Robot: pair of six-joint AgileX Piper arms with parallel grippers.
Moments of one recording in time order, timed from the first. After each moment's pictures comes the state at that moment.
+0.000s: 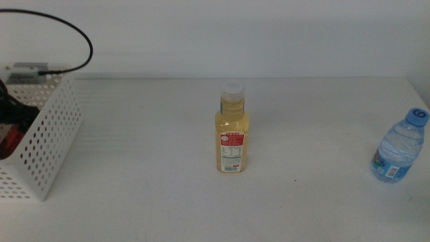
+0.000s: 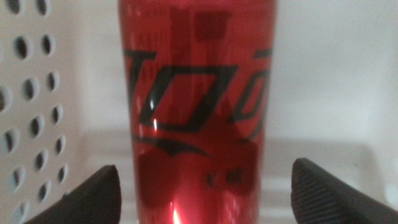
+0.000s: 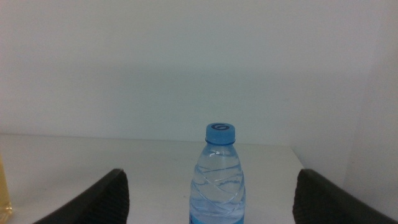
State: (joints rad) left arm 0.31 2.12 -1.70 -0.03 1.09 0.31; right arm 0.00 -0.01 0.03 0.04 0.00 -0.05
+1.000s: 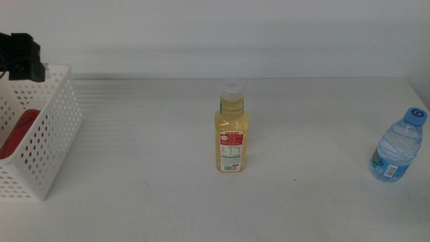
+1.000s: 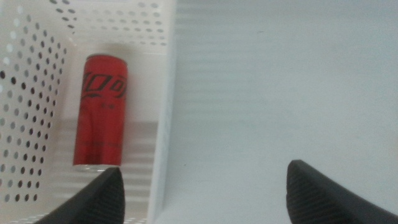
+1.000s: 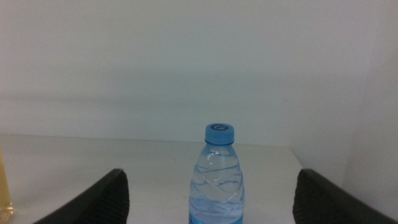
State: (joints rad) left arm -0.02 1.26 -1.31 0.03 0.99 -0.03; right arm 0.00 -0.01 0.03 0.04 0.00 -0.05
